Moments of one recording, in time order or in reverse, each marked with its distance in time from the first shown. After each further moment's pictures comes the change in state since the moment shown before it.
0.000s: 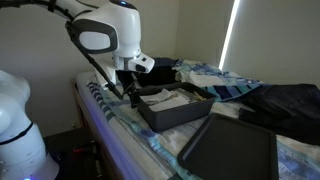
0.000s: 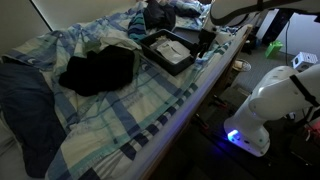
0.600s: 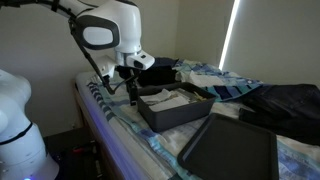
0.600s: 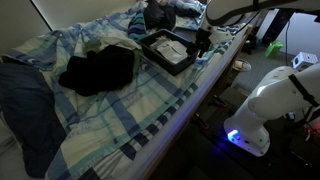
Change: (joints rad) arm -0.036 0.019 0.082 0.027 0.001 -0.011 0.195
